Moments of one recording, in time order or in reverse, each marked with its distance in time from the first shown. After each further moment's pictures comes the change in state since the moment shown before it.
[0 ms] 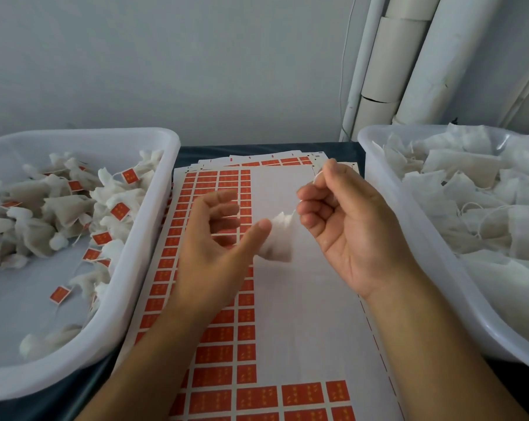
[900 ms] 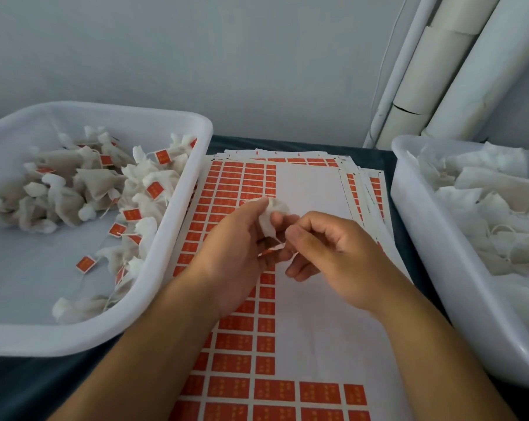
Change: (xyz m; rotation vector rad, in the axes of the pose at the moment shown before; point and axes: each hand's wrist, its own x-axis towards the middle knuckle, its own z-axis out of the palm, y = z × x) left_hand 0.007 0.005 -0.013 -0.624 -0.340 -0.470; right_hand -0.008 0.029 0.005 -0.914 -0.298 0.083
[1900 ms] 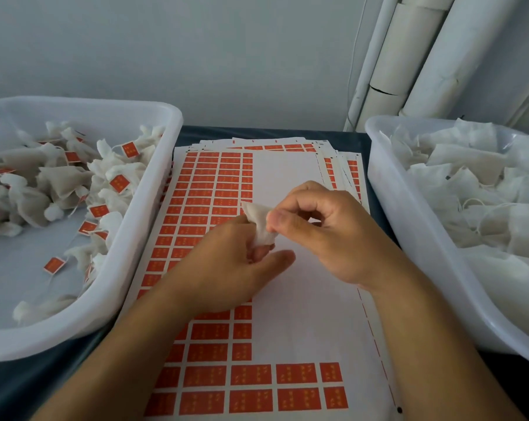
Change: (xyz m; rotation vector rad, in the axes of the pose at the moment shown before) left_hand -0.005 -0.014 0.002 1.116 -0.084 0.333; right_hand -0.006 -0.005 -0.021 -0.087 0.065 -0.094
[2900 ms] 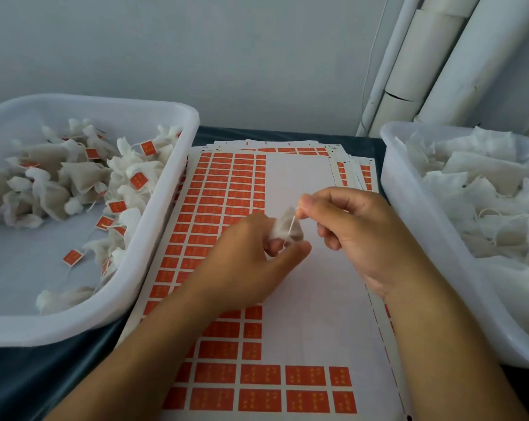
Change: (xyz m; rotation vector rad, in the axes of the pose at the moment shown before) left_hand 0.003 0.001 0.010 -0.050 0.131 0.069; right_hand 0.001 0.004 -0.005 0.163 0.142 0.147
